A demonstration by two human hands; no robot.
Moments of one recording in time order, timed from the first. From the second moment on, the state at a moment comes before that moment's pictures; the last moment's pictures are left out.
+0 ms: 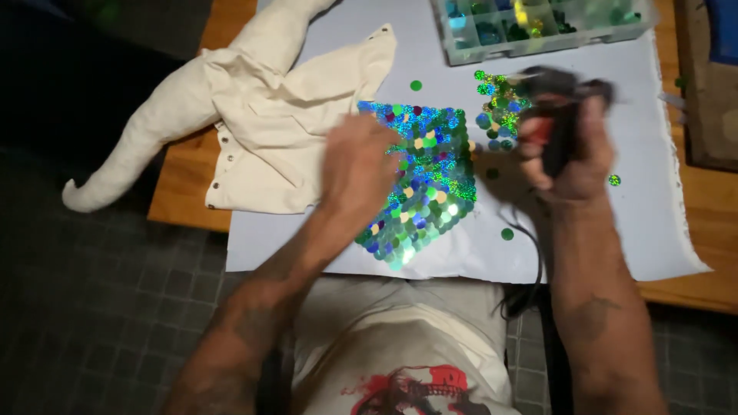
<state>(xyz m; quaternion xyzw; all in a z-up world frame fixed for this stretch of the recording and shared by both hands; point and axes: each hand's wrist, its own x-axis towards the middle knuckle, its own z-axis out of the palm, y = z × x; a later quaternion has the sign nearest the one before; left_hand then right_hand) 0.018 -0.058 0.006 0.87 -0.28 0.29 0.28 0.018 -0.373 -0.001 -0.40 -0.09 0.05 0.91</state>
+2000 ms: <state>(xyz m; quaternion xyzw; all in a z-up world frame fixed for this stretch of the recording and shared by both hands) 0.044 -0.248 0.002 0.84 -0.47 -0.10 0.25 -0.010 -0.435 0.045 -0.35 -0.34 0.05 0.87</state>
